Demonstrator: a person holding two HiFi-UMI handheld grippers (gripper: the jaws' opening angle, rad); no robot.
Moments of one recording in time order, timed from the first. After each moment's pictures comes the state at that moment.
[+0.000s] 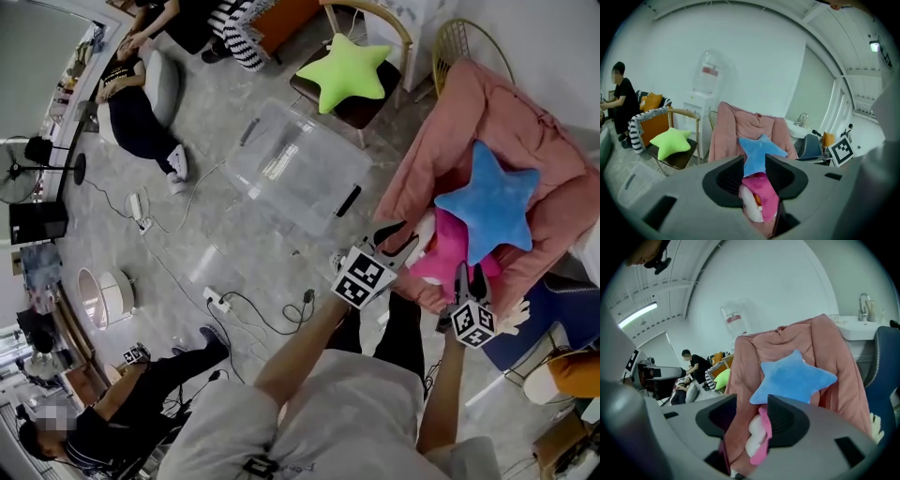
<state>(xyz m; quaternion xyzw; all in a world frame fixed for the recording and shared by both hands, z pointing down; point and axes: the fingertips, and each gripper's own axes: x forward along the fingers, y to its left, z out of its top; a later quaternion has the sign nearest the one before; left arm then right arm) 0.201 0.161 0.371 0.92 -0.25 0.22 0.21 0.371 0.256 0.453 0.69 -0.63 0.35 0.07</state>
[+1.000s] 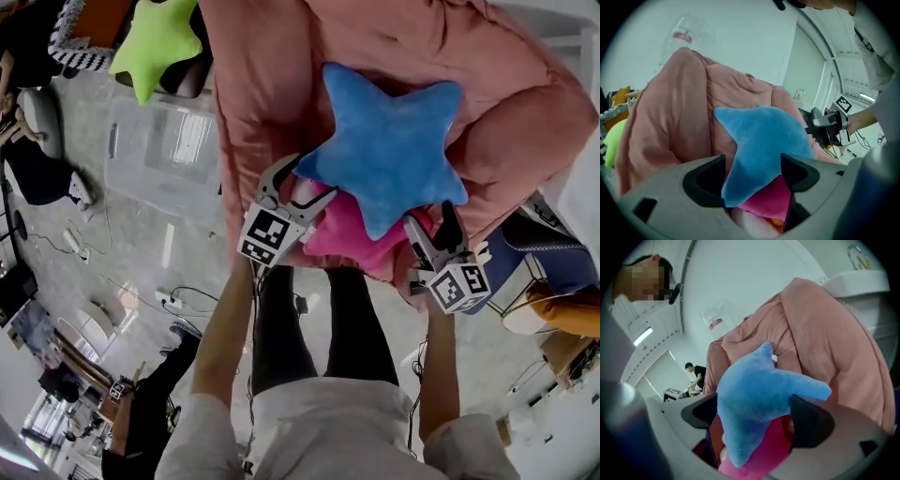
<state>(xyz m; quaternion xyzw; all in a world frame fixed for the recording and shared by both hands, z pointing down) 0.399 0.104 0.544 0.93 -0.15 0.27 0.17 0.572 0.212 0.515 0.63 -0.65 0.41 0.00</state>
